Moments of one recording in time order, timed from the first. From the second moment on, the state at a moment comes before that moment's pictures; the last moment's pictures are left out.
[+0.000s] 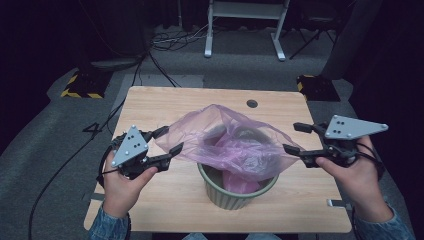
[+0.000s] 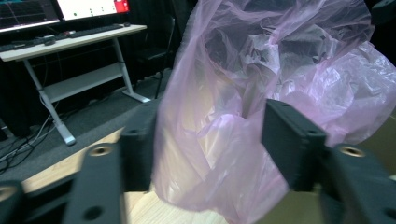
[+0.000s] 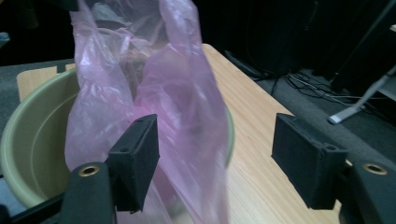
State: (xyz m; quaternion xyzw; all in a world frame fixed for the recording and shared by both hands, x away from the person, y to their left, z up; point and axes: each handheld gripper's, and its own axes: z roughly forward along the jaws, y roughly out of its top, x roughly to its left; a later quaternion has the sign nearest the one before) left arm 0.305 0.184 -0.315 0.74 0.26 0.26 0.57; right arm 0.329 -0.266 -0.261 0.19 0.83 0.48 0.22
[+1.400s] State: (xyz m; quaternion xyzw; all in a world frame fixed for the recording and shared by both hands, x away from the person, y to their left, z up) left arm 0.365 0.177 -0.390 0.79 0.33 0.15 0.49; right arm 0.413 -0.277 -0.363 0.31 0.86 0.40 0.10
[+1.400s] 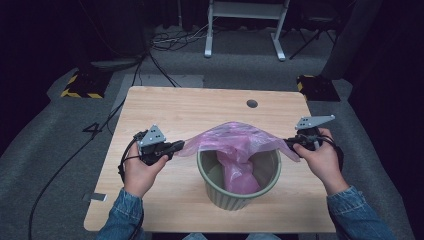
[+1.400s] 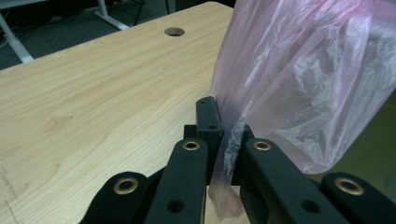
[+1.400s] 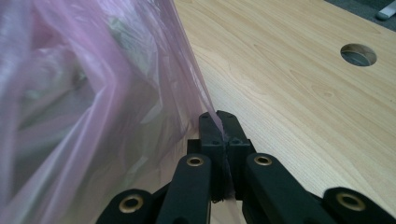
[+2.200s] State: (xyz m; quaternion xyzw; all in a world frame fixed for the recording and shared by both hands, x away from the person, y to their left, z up) left arm 0.328 0.193 -0.343 0.75 0.33 0.22 0.53; right arm 0.369 -0.317 -0.303 0.30 0.80 0.48 0.21
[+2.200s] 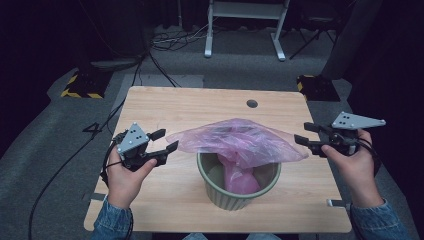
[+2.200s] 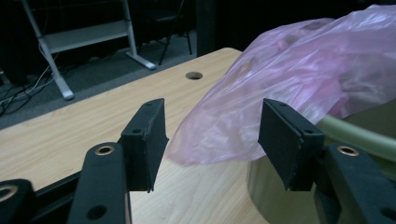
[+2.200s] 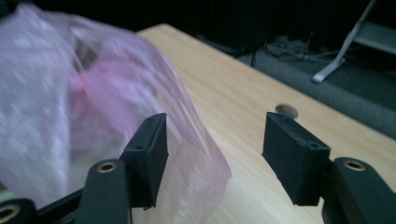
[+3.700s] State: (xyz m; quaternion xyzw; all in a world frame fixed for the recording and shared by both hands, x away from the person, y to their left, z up) left arm 0.364 0.140 -0.345 0.81 0.23 0.14 0.52; right arm 0.329 -0.278 -0.317 0.19 0.86 0.46 0.11
